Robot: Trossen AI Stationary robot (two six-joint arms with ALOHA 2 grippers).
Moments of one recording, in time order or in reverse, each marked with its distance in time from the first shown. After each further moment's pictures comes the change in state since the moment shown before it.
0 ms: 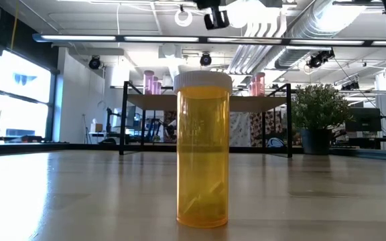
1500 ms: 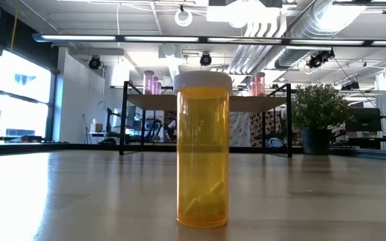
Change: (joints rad) left arm 0.244 -0.119 0.000 -0.008 -0.068 -0.934; right arm -0.192 -0.494 -0.130 0.168 0.618 -0.654
